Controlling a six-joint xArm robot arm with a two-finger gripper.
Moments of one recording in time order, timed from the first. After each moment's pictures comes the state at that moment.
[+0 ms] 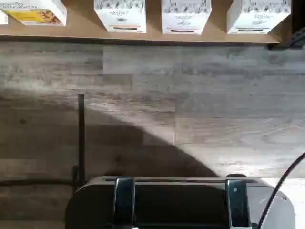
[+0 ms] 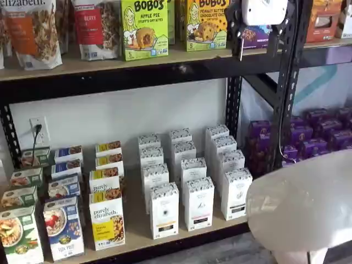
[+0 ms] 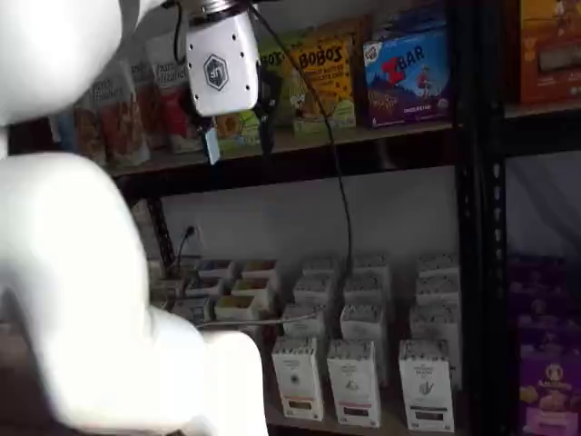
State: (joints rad) arm 0.02 -0.77 -1.08 0.04 1.85 0.04
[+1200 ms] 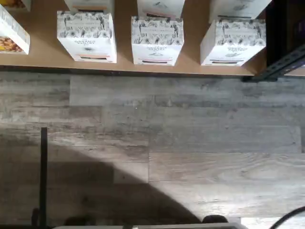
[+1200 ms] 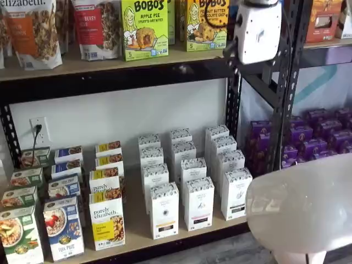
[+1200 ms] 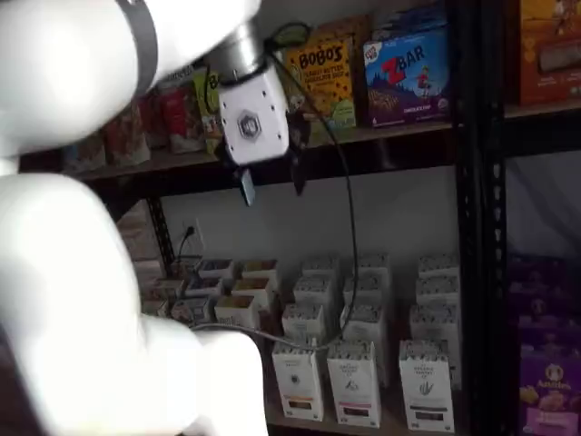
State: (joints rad) arm -0.01 -0.81 -0.80 -0.05 1.54 0.00
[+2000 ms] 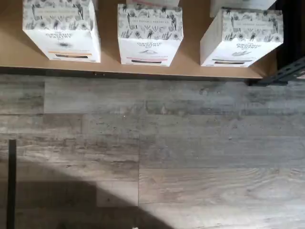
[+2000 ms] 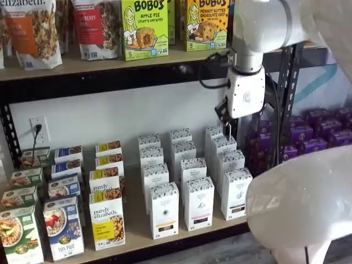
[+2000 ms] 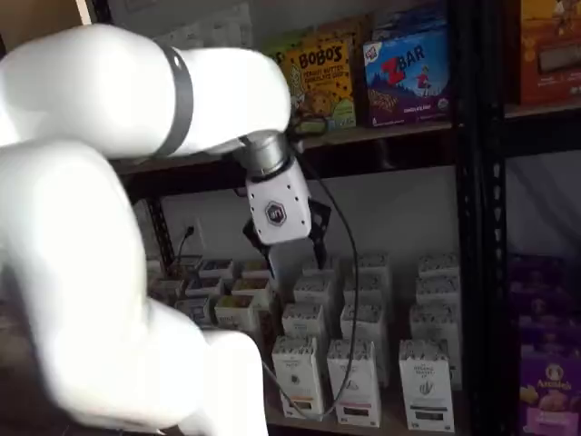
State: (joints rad) arm -0.01 -0.73 -0.48 -0.11 1.12 0.05
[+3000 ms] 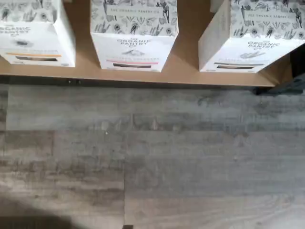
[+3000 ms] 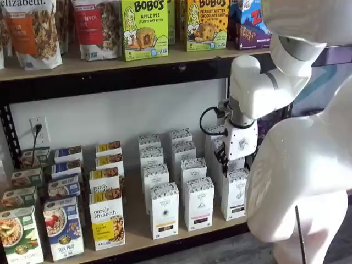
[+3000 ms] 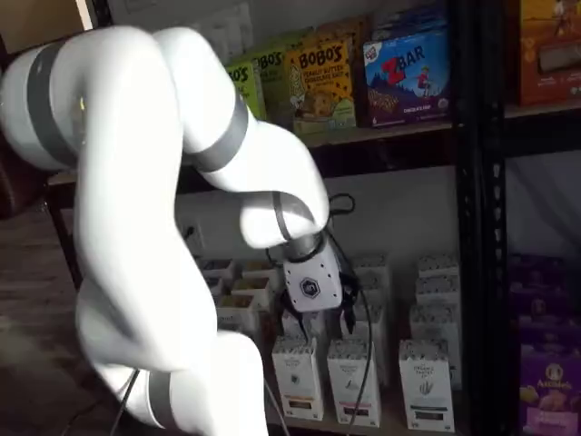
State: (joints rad) arm -0.12 -0.33 -0.33 -0.22 0.52 0.08
